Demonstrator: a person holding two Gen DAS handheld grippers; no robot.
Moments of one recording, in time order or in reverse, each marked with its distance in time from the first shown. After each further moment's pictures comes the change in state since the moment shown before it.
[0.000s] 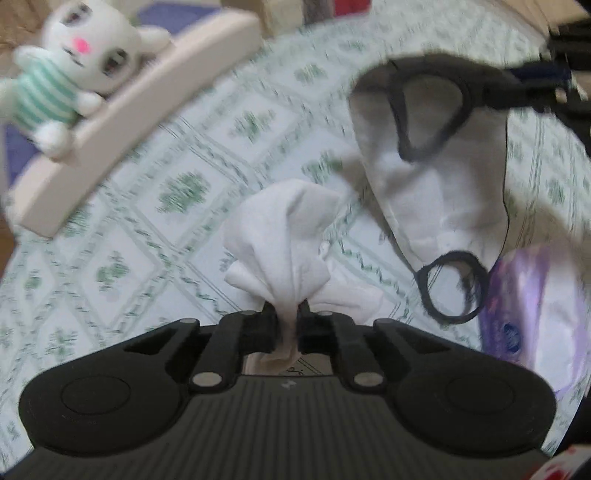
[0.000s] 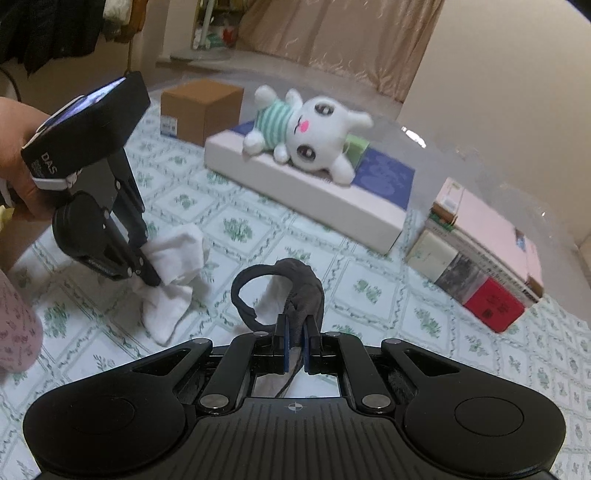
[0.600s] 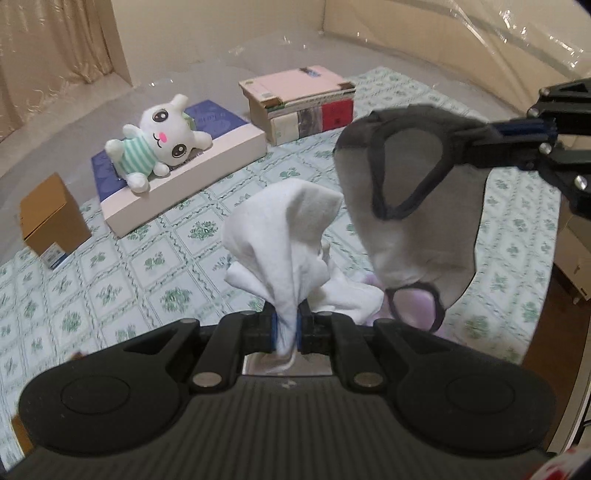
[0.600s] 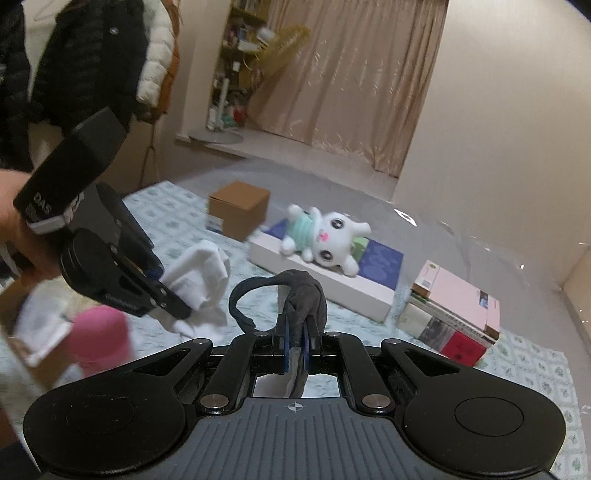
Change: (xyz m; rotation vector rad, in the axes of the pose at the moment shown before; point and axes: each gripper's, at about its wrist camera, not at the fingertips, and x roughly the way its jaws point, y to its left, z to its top) left arm -0.186 -0.111 -0.079 -0.155 -0.289 0.083; right arm -0.197 0.074 0.004 0.003 -0.224 0.041
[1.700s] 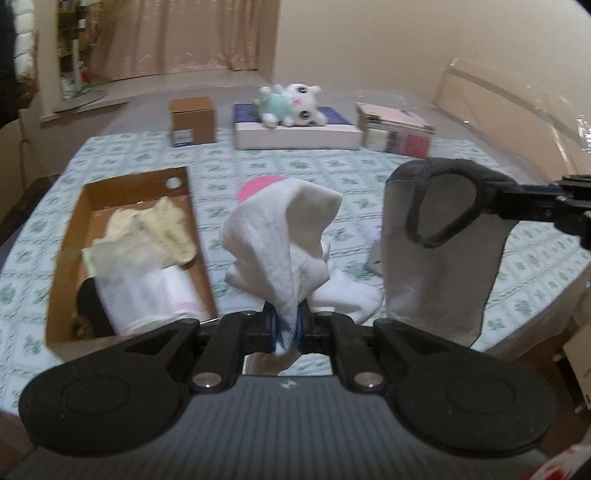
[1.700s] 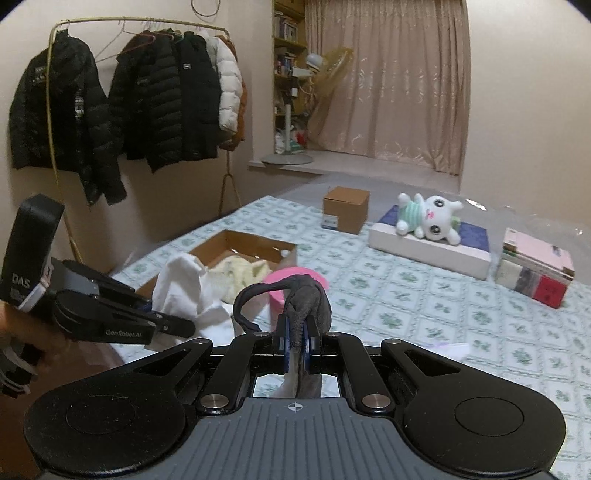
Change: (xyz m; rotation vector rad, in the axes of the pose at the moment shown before) left arm -0.134 -0.062 -0.247 -0.430 -0.188 0.247; right arm -0.100 0.151 -0.087 0.113 -0.083 0.230
